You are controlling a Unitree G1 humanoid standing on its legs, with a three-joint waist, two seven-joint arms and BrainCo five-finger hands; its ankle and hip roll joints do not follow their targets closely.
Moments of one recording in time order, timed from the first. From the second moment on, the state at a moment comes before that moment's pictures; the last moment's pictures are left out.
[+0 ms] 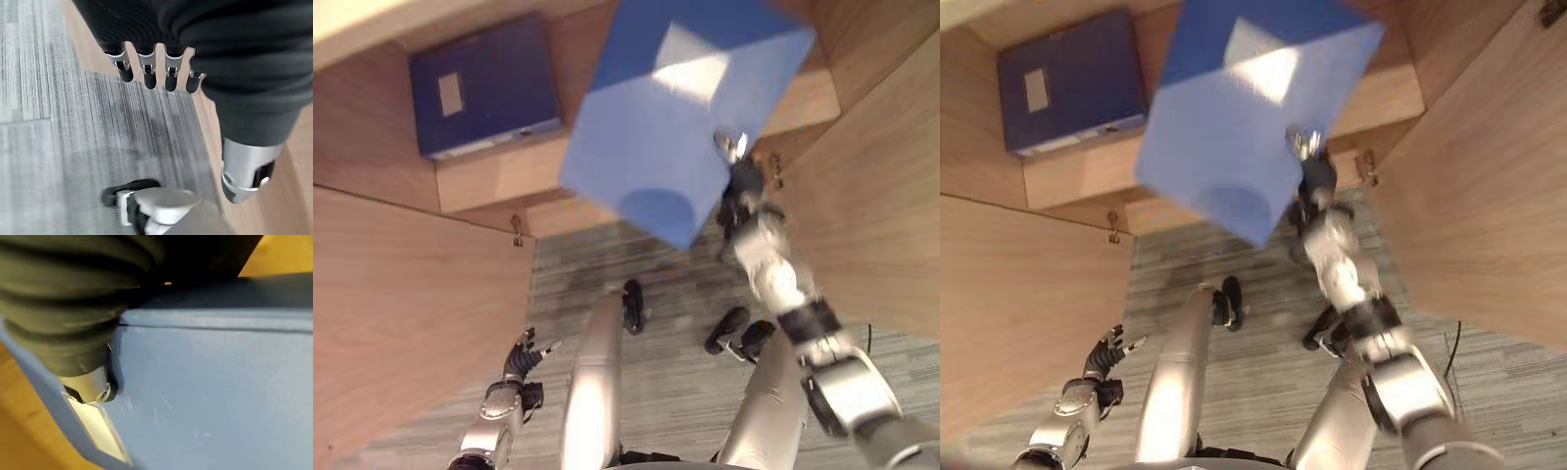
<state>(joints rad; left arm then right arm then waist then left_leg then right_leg) 0.05 0.37 -0.20 0.50 -0.47 -0.06 0.19 -0.85 -0.34 0.22 0.35 0.97 -0.14 -0.29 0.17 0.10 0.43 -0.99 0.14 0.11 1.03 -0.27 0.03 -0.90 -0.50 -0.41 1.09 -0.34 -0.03</state>
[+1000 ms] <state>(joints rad) 0.09 0.40 -0.25 0.56 -0.65 -0.08 0.27 -1.12 -0.36 -0.08 1.03 1.29 -0.33 -0.51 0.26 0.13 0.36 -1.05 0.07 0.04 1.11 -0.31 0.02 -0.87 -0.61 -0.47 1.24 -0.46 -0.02</state>
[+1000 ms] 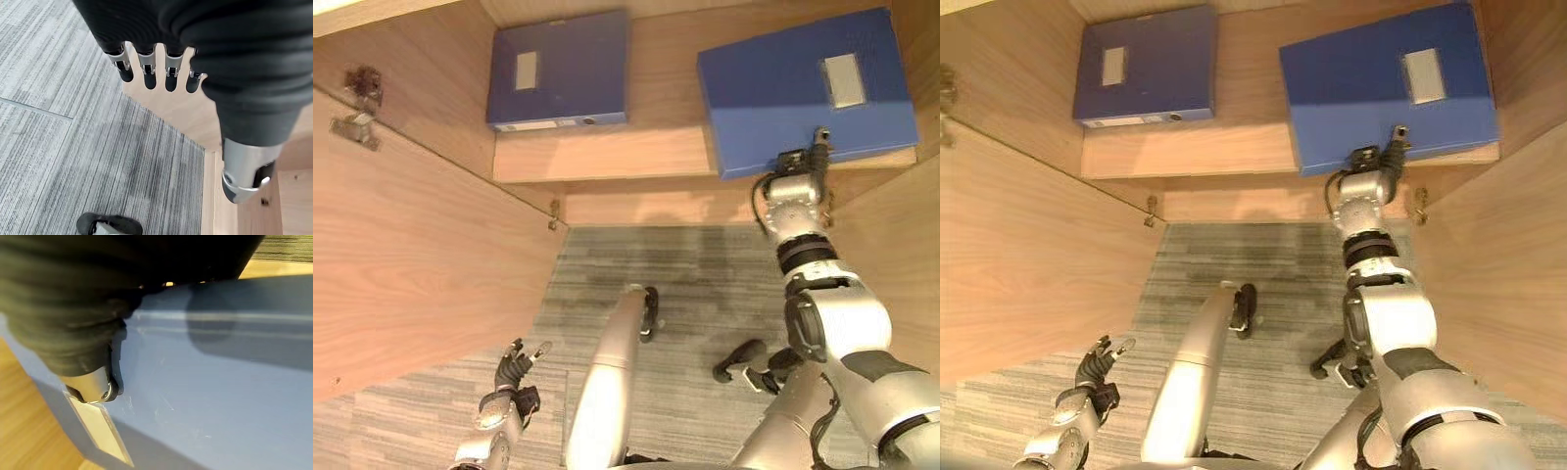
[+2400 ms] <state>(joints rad) 0.12 0.41 -0.24 0.63 -0.64 -0.09 0.27 -1.28 -0.52 -0.03 1.04 1.36 -0.40 -0.44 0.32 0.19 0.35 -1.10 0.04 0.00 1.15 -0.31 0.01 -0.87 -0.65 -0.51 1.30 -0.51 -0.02</state>
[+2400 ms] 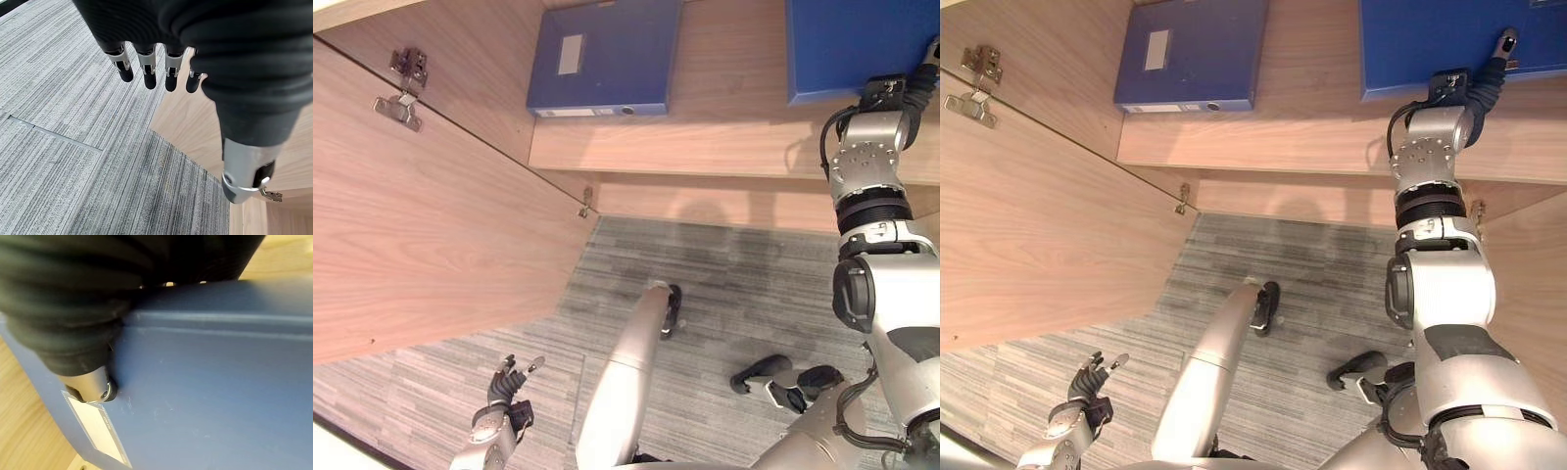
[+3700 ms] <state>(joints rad) 0.12 0.45 -0.19 0.73 -0.57 -0.09 0.17 -1.33 -0.69 0.80 1.51 -0.26 0.20 -0.14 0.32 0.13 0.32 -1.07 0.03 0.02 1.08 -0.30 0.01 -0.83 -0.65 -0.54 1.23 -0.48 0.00</state>
